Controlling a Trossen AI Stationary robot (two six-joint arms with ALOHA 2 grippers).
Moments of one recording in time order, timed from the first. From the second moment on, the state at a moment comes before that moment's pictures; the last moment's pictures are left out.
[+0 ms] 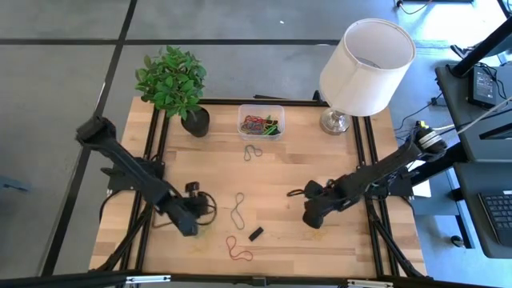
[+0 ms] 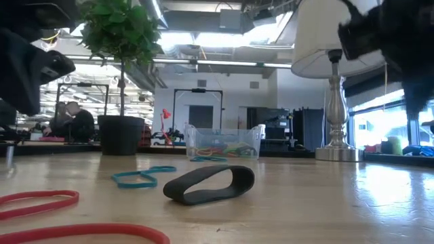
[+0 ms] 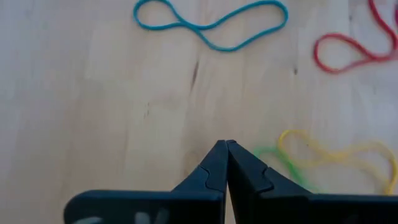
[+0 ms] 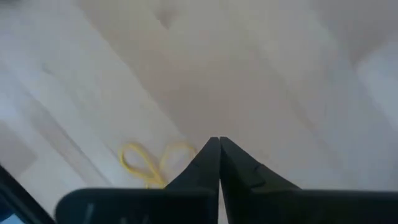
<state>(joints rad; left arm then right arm) -0.70 1.34 0.71 -0.50 -0.36 -0.74 0.50 1.49 0.97 -0.83 0.07 1.16</state>
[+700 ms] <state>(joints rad) -0.59 1.02 0.43 -0.24 -0.10 -0.34 0.59 1.79 1.01 -0.82 -0.11 1.50</state>
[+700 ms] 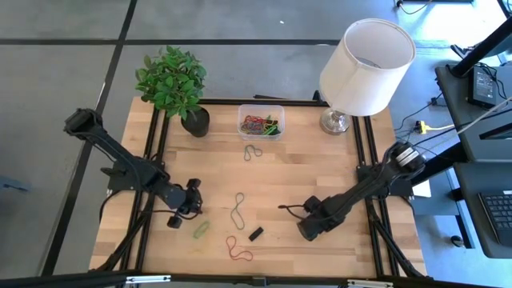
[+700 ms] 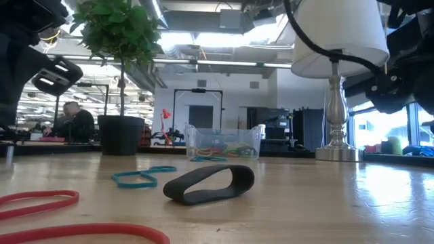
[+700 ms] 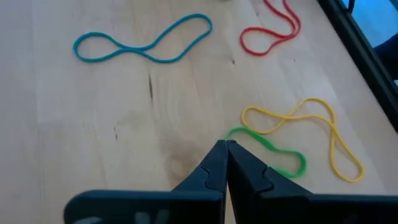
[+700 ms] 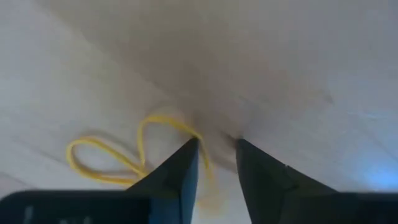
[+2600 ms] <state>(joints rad) -0.28 1.03 0.43 -0.06 -0.38 -0.49 -0.41 2.14 1.74 -0.65 0.13 -0.25</state>
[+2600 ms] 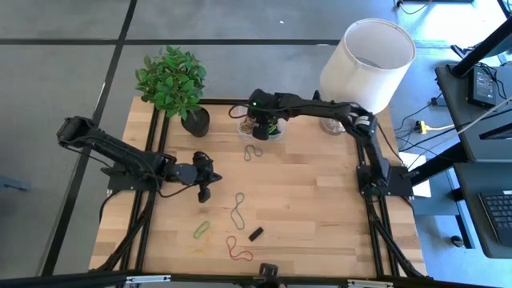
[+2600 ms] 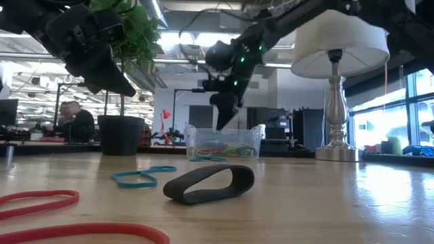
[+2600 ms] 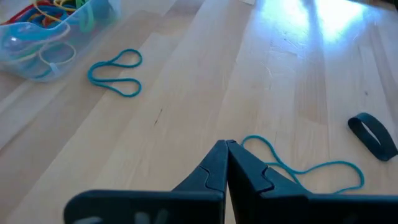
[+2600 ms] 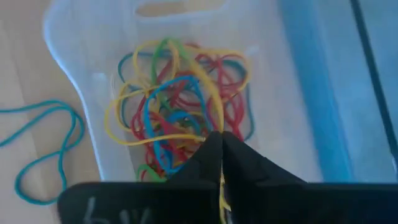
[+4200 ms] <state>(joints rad) -0.55 1.49 0.94 -0.74 -0.18 -0.67 0.40 1.38 0.89 -0.42 0.26 1.07</state>
